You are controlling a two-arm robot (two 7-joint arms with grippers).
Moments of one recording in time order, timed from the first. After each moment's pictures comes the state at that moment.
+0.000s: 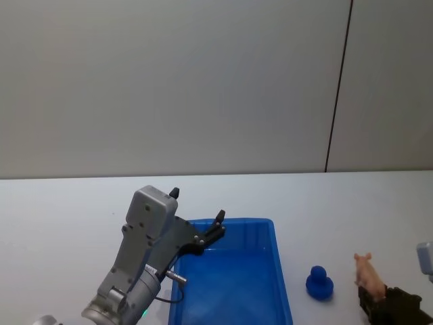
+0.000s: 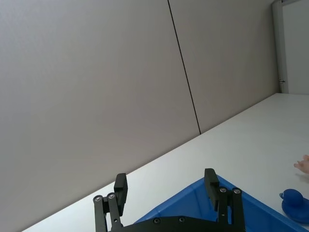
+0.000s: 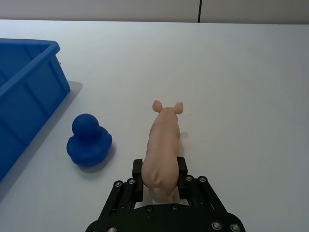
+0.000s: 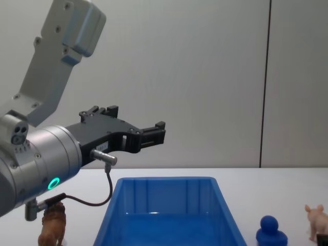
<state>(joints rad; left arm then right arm) -0.24 0.38 0.45 -1.63 -0.20 0.01 -0.01 0.06 0.32 -0.20 -1.48 0.35 0.28 0.10</state>
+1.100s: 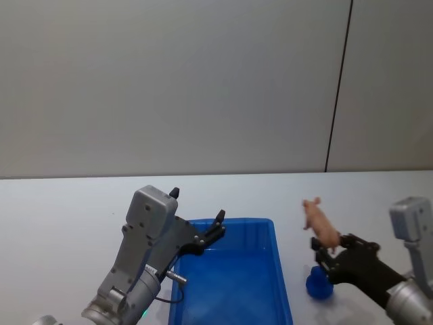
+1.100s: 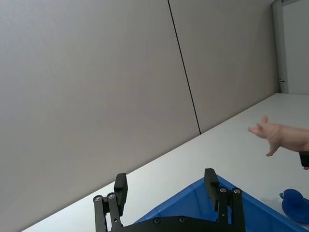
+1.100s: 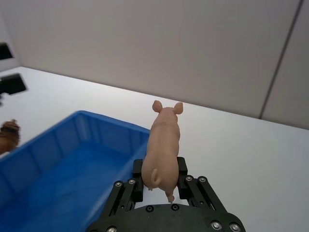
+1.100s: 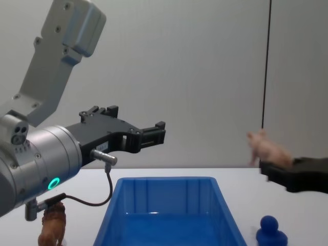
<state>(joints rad) -0.24 0.38 0.45 -1.63 -0.20 0.01 -0.01 0.11 0.29 -0.24 -1.60 0.27 0.17 0.29</state>
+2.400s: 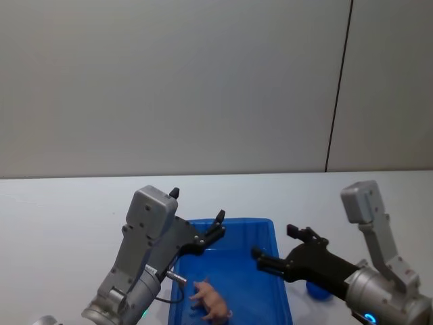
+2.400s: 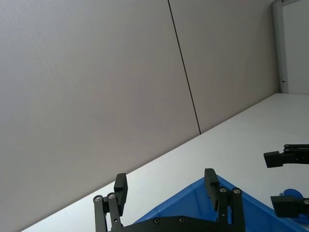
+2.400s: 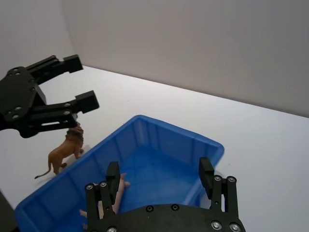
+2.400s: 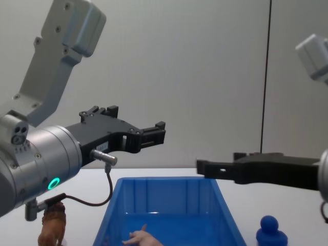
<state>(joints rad) -0.24 0.38 0.45 -1.63 -0.20 0.01 -0.01 0.21 0.22 -0.29 -1.56 0.29 0.29 0.43</state>
